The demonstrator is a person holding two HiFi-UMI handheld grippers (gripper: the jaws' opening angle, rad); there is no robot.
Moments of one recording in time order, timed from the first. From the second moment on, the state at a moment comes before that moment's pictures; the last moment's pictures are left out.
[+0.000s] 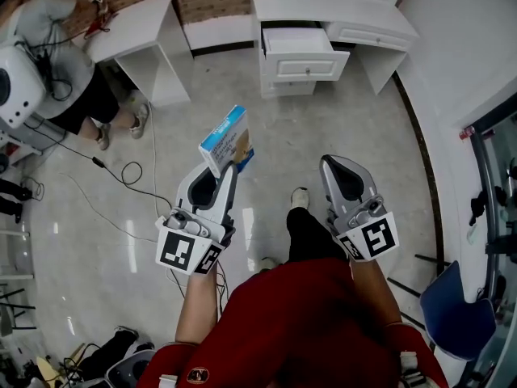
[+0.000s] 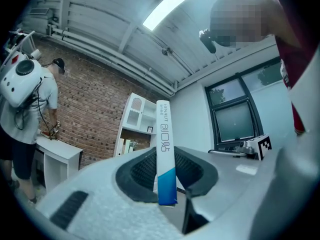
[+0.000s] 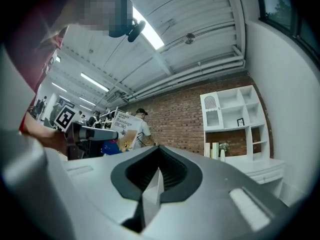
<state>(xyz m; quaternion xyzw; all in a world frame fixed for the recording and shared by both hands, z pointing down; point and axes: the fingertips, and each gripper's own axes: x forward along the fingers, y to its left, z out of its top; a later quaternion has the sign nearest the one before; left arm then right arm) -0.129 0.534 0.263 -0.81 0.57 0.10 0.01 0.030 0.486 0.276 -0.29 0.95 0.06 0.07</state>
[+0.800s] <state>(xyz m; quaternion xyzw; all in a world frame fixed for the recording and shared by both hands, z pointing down) -0.116 0.193 0.277 -0.82 0.58 0.01 0.01 0.067 0.138 0.288 -0.30 0.95 0.06 0.10</state>
